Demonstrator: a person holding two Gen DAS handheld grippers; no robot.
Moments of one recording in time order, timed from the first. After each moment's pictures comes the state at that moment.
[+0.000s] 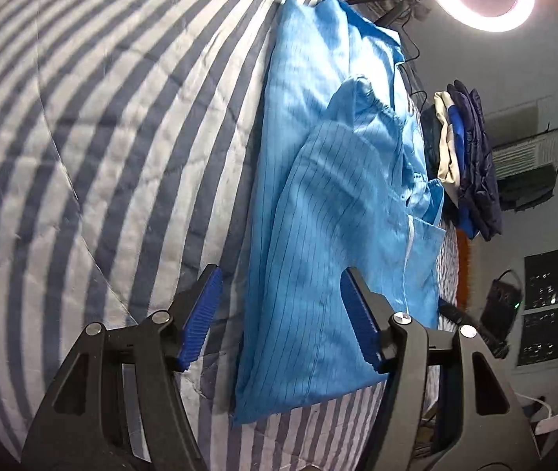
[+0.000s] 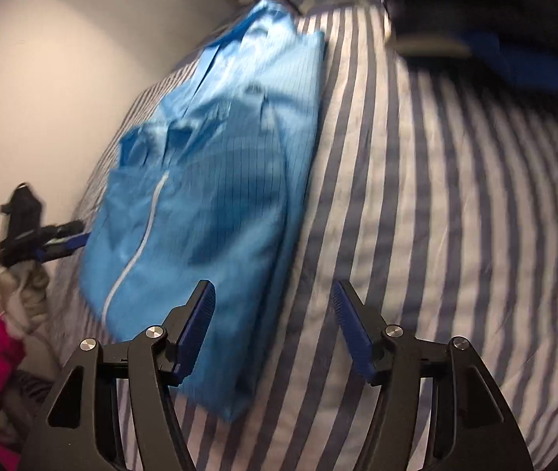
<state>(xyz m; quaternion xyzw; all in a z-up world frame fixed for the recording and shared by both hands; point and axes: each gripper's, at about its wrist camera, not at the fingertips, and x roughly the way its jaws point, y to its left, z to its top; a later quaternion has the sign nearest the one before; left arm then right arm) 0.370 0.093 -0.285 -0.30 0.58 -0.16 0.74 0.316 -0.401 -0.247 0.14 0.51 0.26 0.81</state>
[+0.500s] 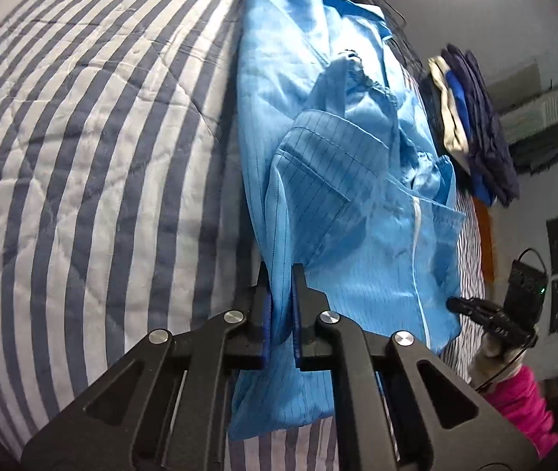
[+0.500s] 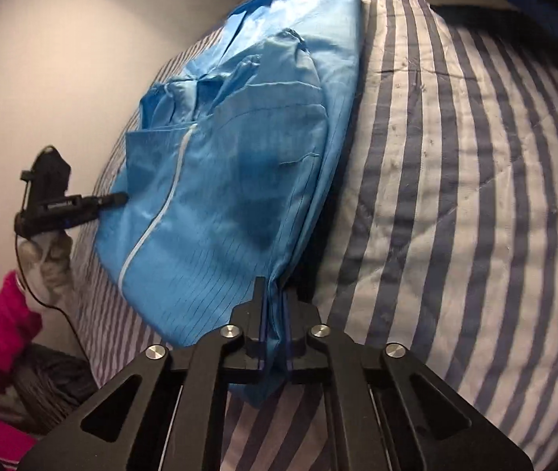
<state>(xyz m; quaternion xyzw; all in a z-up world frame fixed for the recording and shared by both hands) 0.365 0.062 -0.269 -0.22 0.58 -0.17 0.76 0.295 -0.374 -0.253 0.14 0.52 0.30 0.79</state>
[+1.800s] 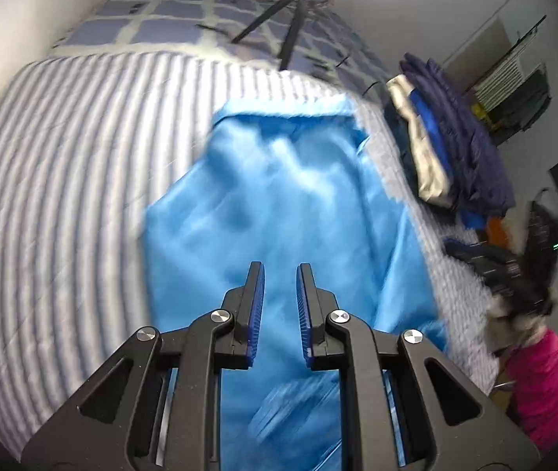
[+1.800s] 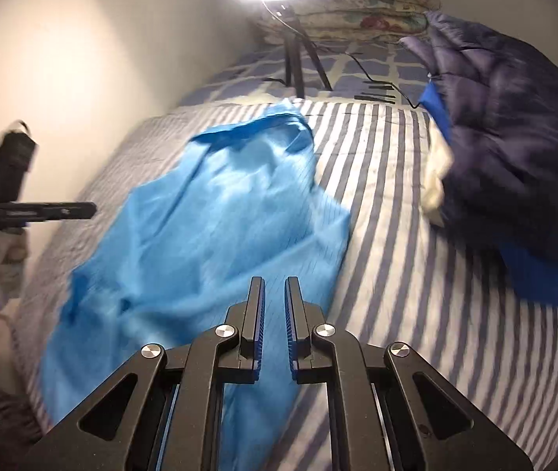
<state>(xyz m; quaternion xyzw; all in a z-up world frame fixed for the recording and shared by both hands) 0.510 0.007 -0.194 -0.13 0.53 -0.23 0.81 0.414 -0.358 -0.172 0.03 0.42 0.22 0.88</state>
